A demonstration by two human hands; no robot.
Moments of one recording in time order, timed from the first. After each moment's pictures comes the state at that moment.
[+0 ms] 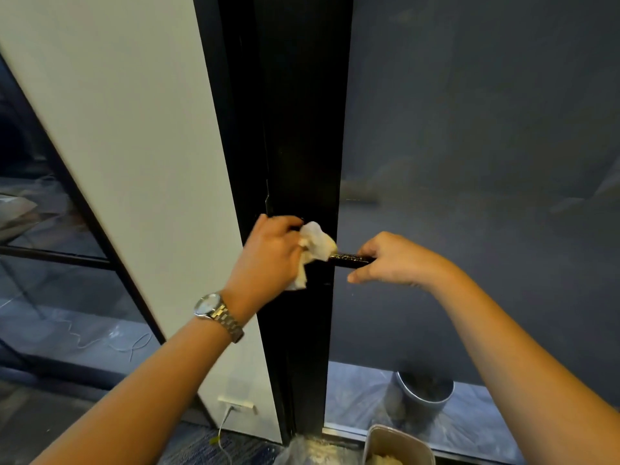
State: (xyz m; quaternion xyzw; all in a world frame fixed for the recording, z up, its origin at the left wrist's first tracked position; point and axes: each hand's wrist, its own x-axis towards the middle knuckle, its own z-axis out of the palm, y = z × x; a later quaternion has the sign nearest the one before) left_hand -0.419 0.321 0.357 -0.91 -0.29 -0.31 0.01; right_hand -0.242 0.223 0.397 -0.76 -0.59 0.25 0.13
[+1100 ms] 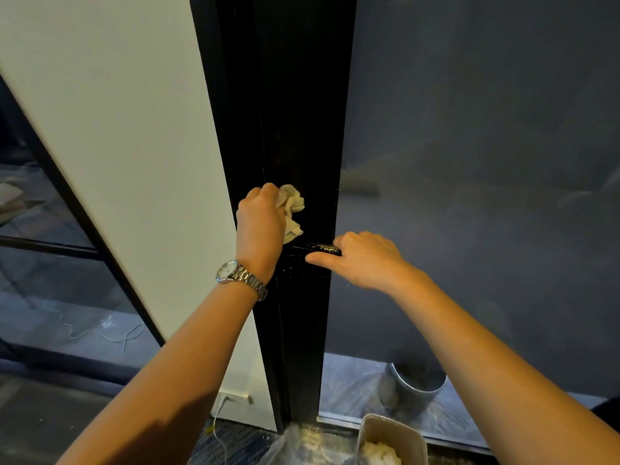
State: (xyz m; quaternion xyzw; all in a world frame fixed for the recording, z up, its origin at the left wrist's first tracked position) left_hand -0.392 0.342 0.370 -0.77 -0.44 -0.45 -0.11; right_hand -0.269 0.245 0.377 -0.76 -0.63 0.10 0.10
